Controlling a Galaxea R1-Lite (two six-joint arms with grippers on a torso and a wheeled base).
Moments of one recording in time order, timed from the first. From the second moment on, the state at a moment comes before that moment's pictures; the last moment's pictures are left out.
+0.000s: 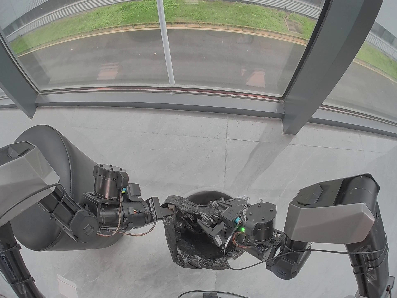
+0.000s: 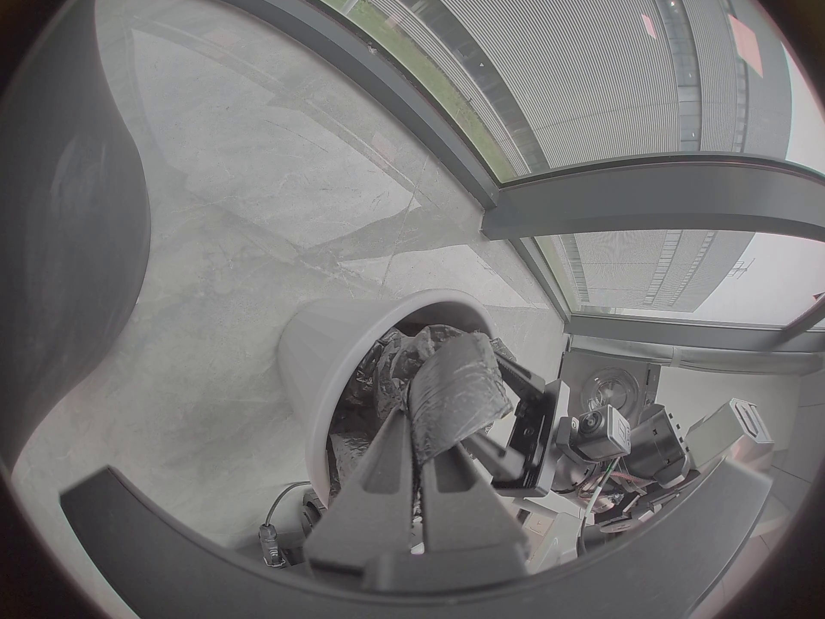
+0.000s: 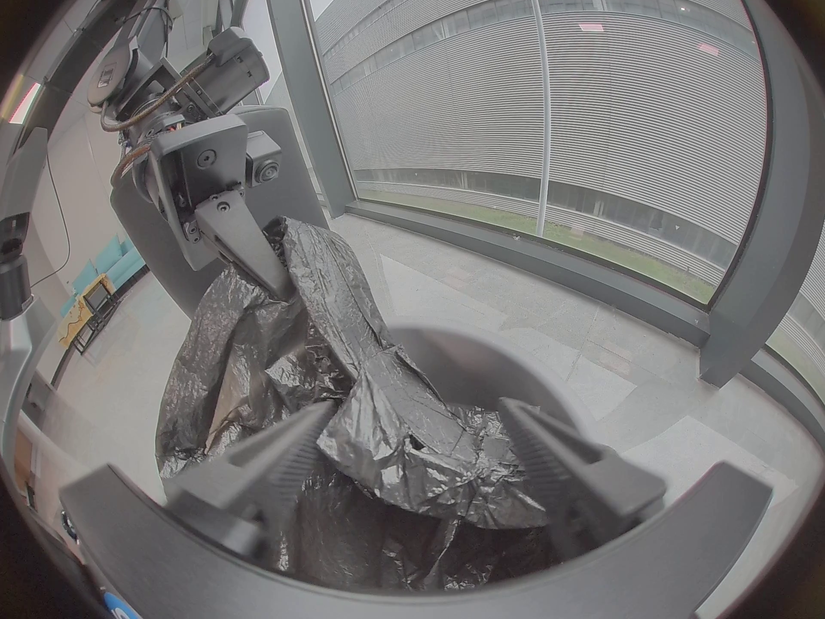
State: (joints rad) left arm -0.39 2.04 -0.69 -0.72 -0.44 -0.63; right arm 0.74 2.45 -0.72 -1.49 -0.10 -0.21
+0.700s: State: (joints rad) left arm -0.39 2.04 -0.68 -0.72 -0.43 -0.59; right arm 0.67 2.41 -0.75 -1.50 -0.10 -0.21
